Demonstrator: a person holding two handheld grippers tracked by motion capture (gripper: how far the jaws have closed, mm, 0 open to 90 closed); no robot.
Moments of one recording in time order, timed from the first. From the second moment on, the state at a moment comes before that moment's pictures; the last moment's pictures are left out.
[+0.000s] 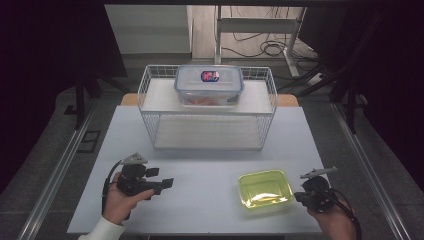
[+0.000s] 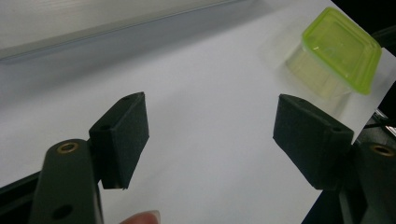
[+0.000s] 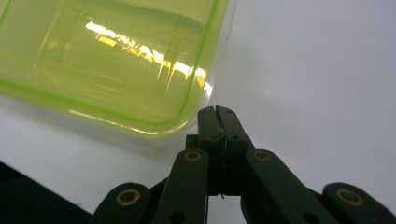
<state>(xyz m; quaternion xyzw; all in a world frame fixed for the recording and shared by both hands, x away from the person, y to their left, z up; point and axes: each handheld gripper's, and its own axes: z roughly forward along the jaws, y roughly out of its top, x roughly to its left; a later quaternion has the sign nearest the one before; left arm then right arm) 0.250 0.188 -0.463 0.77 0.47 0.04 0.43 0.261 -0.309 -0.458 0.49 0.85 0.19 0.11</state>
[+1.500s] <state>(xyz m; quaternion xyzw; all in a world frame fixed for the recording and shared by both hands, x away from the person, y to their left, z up) 0.252 0.192 -0.467 0.77 0.47 0.04 0.42 0.286 -0.189 -0.472 0.39 0.88 0.24 0.13</state>
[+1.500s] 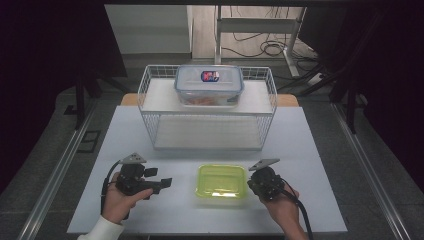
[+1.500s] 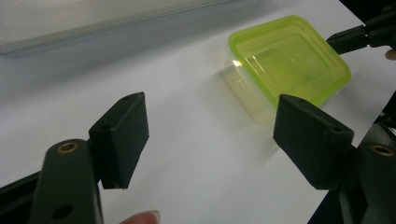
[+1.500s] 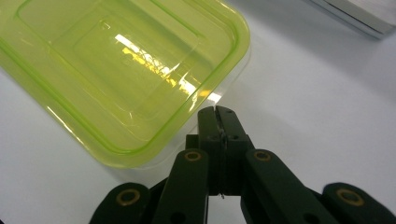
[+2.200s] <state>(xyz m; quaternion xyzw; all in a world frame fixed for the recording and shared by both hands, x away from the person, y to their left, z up) 0.251 0.193 -0.466 0.77 0.47 0.04 0.43 0.292 -0.180 -0.467 0.38 0.87 0.28 0.15</state>
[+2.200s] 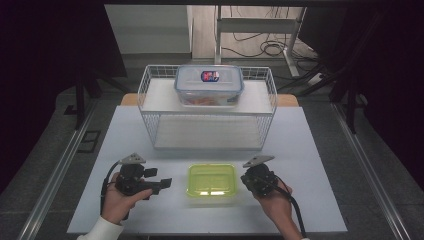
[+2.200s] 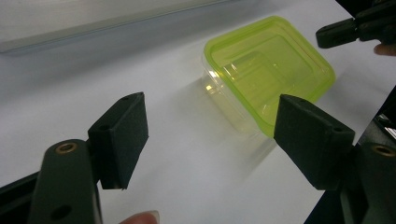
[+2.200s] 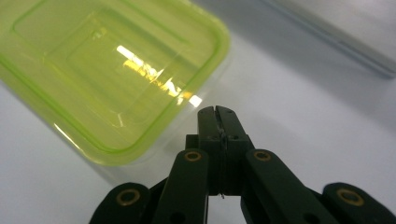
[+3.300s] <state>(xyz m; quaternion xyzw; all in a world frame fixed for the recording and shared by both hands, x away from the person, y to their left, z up) 0.265 0.181 -0.478 0.73 0.50 -0.04 0.47 0.297 -0.238 -0.466 0.45 0.76 0.46 -0.04</state>
